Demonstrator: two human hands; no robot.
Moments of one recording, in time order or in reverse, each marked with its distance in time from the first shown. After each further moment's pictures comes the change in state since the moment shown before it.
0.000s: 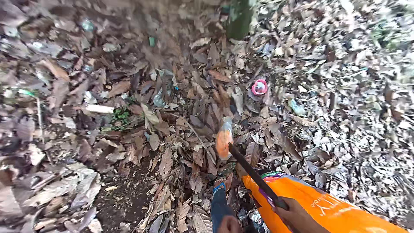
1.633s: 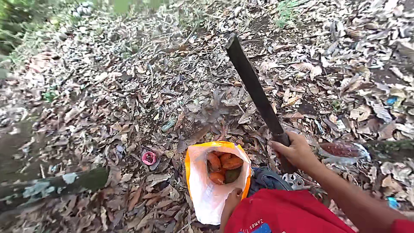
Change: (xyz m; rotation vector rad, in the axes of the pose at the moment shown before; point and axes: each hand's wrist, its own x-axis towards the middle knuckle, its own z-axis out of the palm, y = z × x) left_hand -0.204 0.047 0.297 1.669 -0.894 0.351; right_hand -0.383 0.401 0.036 1.201 1.365 -0.049
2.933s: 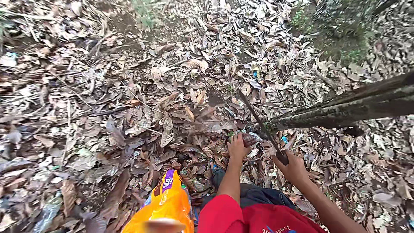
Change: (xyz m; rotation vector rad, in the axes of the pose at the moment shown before) left_hand 0.161 0.343 0.237 0.697 -0.156 0.848; right_hand -0.151 0.179 -0.176 -0.592 0.660 0.613
